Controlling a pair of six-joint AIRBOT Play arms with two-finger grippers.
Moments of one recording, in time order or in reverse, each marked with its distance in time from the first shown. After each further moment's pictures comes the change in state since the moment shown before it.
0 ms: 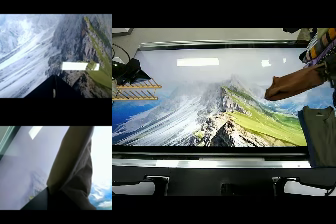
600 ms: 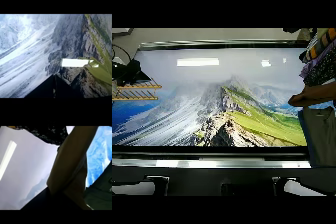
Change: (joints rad) left arm 0.000 0.000 0.000 0.000 -0.037 -0.010; right arm -0.101 0.105 0.021 -0.417 0.040 0.322
